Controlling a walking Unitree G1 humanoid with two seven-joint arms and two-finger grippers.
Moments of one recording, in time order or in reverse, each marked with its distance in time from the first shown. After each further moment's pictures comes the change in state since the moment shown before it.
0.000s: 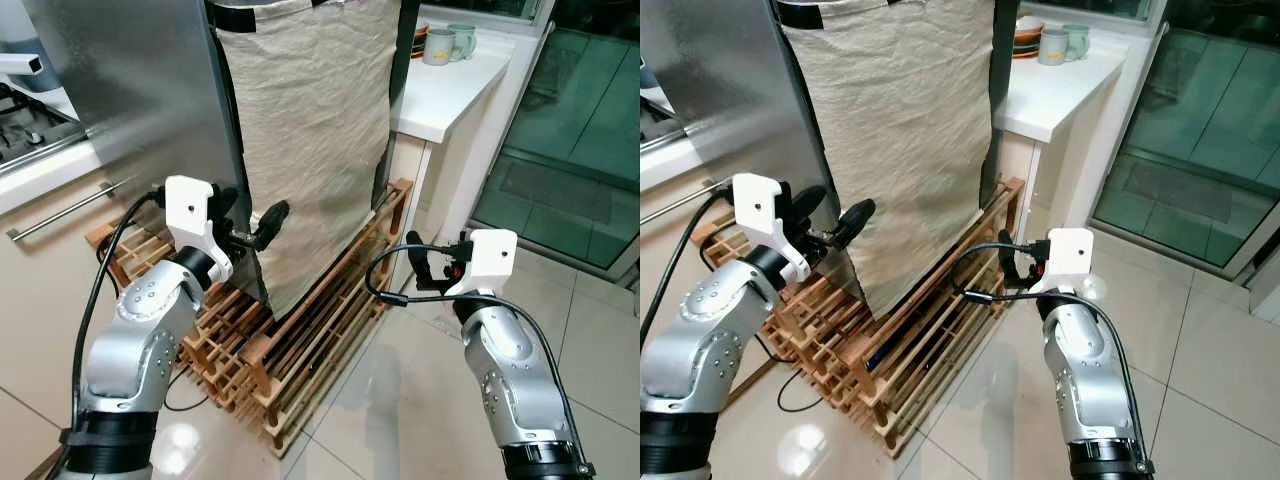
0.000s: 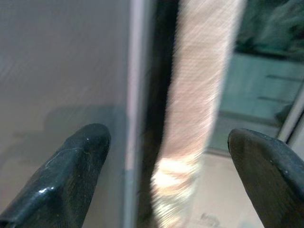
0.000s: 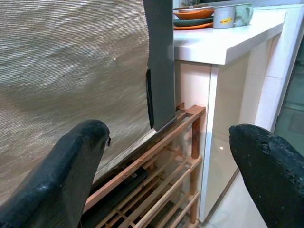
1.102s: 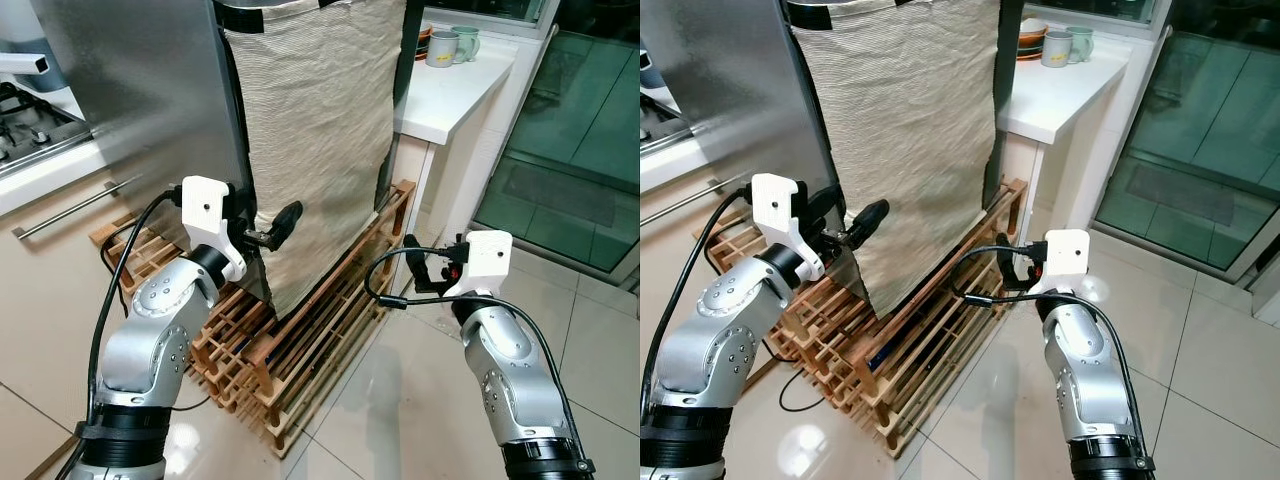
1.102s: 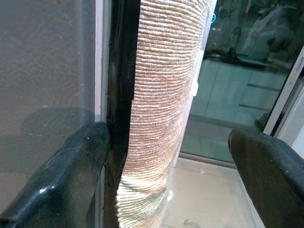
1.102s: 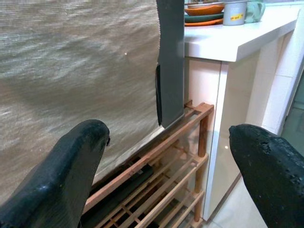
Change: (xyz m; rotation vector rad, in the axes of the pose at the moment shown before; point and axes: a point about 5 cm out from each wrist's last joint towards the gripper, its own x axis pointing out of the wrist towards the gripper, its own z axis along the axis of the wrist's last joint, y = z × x) left arm 0.006 -0.019 0.008 -0.049 -0.044 -0.101; right arm 0.003 0.001 -0.003 -0.003 0.017 0.025
